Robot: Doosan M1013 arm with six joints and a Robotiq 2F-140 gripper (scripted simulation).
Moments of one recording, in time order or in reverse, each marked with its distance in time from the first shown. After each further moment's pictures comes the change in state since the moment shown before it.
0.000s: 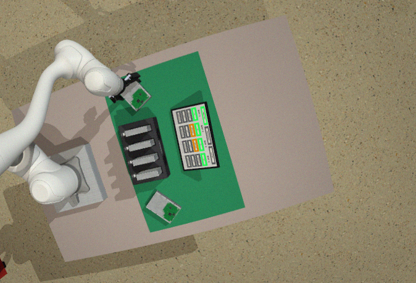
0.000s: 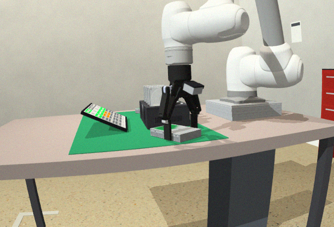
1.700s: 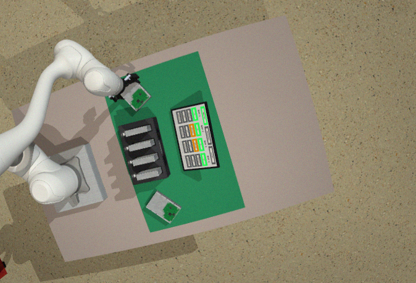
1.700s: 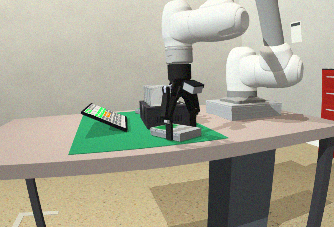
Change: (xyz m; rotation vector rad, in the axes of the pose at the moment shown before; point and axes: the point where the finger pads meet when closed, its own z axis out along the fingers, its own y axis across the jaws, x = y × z) arm 0.000 0.000 -0.003 0.000 0.000 0.000
